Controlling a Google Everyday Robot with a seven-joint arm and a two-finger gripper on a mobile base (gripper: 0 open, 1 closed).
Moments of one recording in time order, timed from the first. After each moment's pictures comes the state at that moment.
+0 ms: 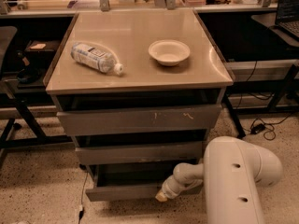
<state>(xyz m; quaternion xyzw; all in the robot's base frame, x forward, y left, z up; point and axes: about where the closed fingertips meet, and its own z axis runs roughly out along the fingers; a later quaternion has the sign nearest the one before) 0.508 -0.057 0.173 -0.47 0.85 0.22 0.11</state>
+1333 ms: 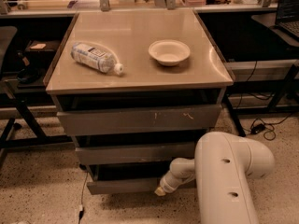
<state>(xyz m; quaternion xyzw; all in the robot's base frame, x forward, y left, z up) 0.533 -0.052 0.180 -0.48 0.85 0.20 0.11</state>
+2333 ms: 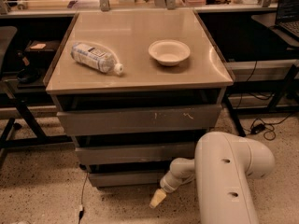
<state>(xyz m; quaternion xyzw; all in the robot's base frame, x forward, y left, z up) 0.533 -0.052 0.180 -0.48 0.85 0.20 0.11</state>
